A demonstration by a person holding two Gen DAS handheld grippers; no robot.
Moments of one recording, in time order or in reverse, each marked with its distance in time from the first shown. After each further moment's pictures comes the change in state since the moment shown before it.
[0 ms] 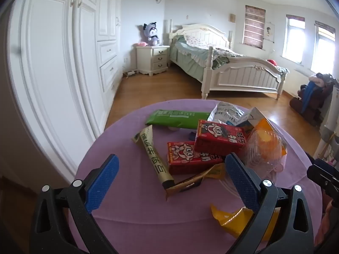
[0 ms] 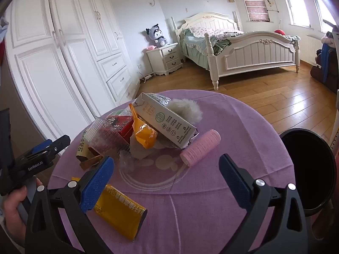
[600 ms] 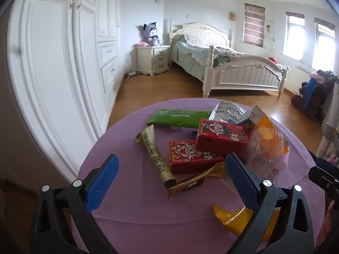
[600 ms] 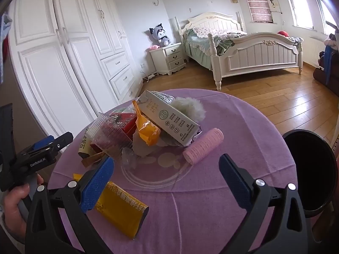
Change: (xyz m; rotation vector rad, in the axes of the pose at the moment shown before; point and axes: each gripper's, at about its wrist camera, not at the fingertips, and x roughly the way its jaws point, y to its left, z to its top) left arm -0.002 -0.001 0.000 0.016 -0.001 0.014; right arm -0.001 0.001 -0.003 -0.018 -0.003 0.018
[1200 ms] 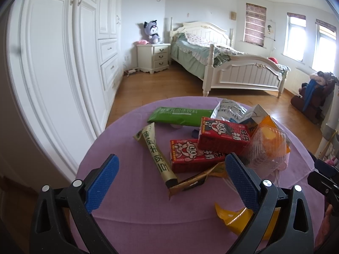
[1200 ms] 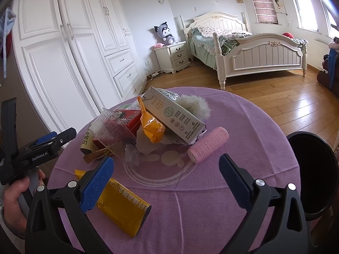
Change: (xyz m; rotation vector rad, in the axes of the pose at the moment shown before) left arm 0.005 0.005 -0.001 -0.012 0.016 -0.006; right arm 0.003 0.002 -0.001 -0.040 0.024 0.022
